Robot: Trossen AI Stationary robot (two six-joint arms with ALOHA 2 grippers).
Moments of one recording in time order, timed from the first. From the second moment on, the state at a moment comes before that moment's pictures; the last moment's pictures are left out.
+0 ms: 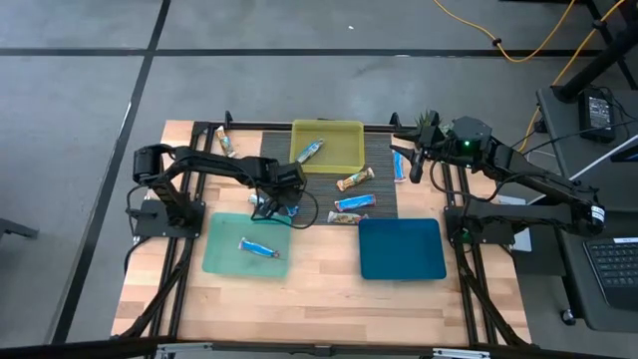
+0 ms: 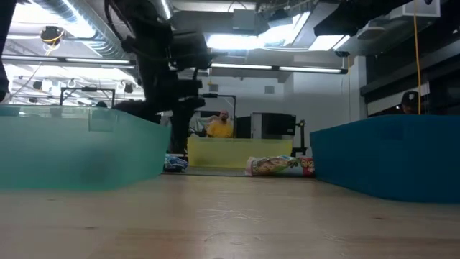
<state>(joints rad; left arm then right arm) 0.22 1.66 0.99 -0.59 -0.06 0.83 -0.44 0.81 0.86 -0.34 -0.02 -0.21</state>
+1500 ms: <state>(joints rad) 0.21 1.52 1.24 -0.65 -0.23 0.41 -0.44 0.81 0.86 -0.36 -0.02 -0.21</state>
